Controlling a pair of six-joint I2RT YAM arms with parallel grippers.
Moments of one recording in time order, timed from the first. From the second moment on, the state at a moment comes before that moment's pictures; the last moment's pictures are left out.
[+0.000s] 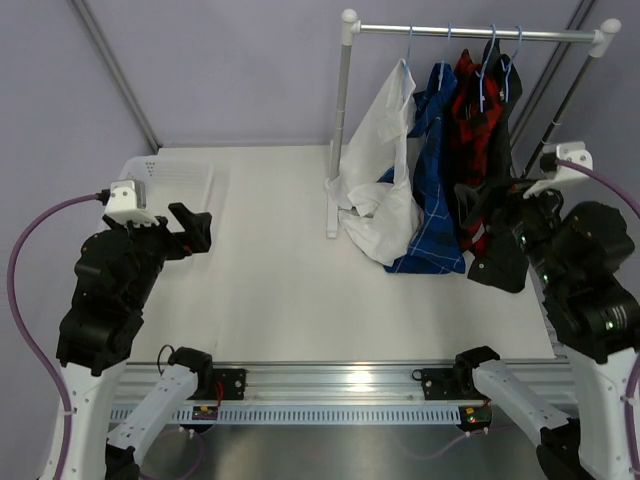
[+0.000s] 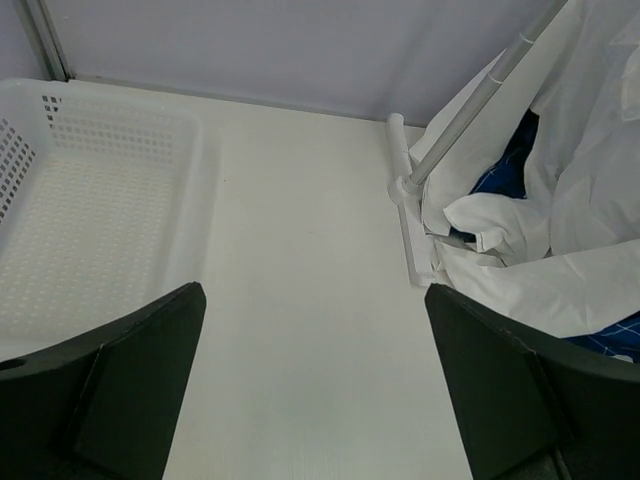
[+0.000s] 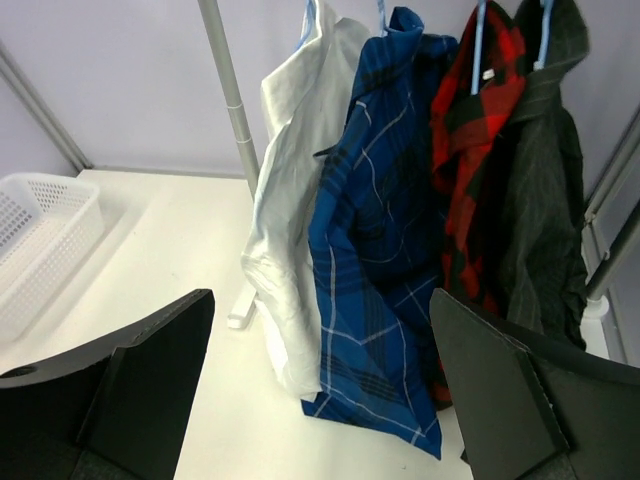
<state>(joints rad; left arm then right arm) -0.27 0.63 1.21 -0.74 -0.14 -0.27 0.29 0.73 1.44 -0.71 0.07 0.11</state>
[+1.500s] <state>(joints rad) -0.27 0.67 1.15 -0.75 -0.05 -0.36 0.40 1.61 1.97 -0.66 0.27 0.13</state>
